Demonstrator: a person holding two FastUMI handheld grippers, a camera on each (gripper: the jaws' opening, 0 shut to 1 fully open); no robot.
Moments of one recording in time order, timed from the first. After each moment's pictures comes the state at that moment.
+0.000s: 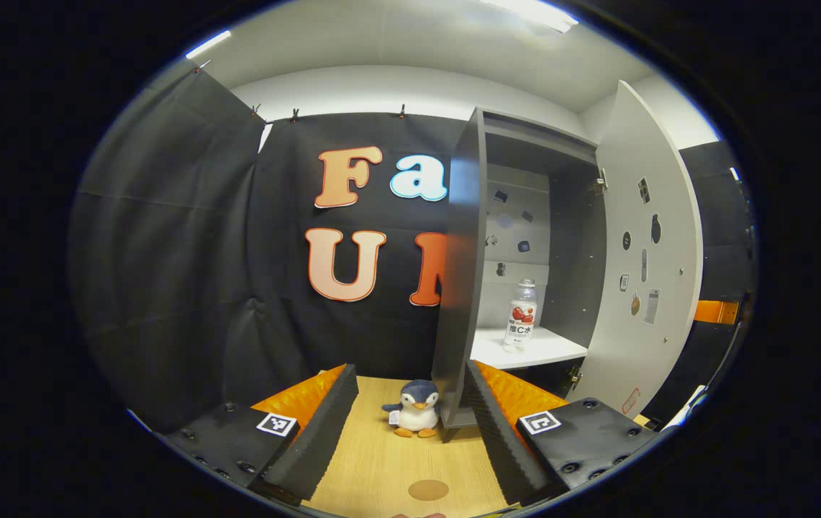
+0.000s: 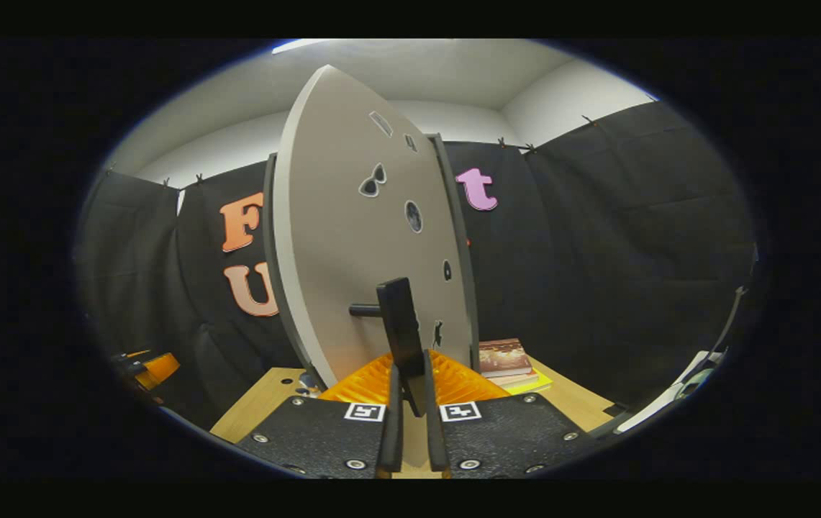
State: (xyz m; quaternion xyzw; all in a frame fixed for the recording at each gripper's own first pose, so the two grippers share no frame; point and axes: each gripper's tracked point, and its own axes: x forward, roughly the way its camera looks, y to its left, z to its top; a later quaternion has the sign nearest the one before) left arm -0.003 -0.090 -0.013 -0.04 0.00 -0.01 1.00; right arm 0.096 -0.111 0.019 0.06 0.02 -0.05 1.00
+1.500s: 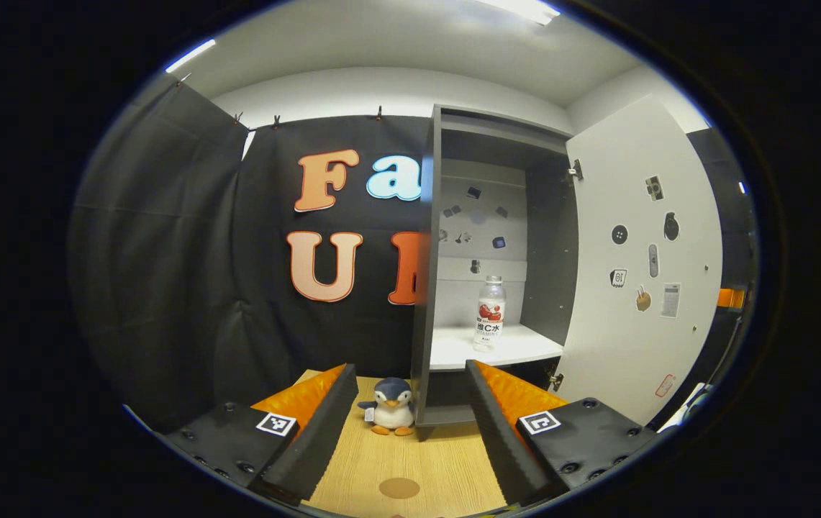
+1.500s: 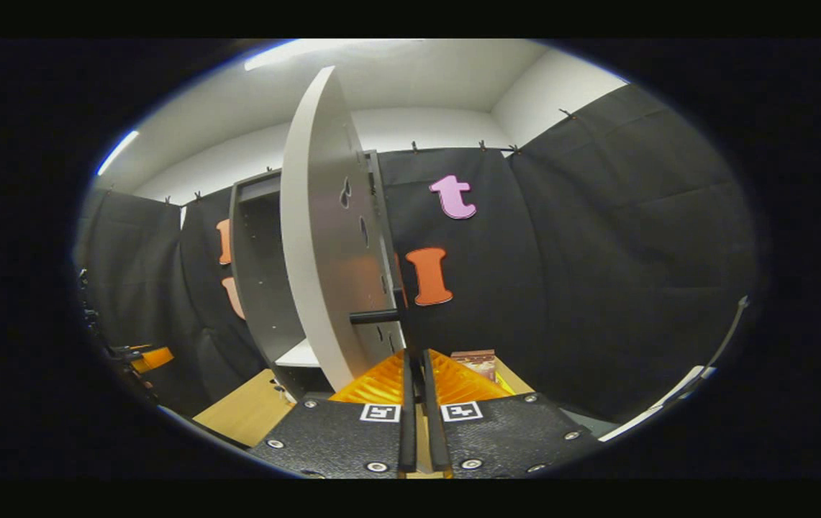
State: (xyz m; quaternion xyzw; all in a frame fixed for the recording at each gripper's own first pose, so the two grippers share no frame) left arm -0.011 -0.170 -0.013 -0.02 0.01 -0.02 1.00; right arm 0.097 -0.177 0.025 0.08 0.00 -0.01 1.00
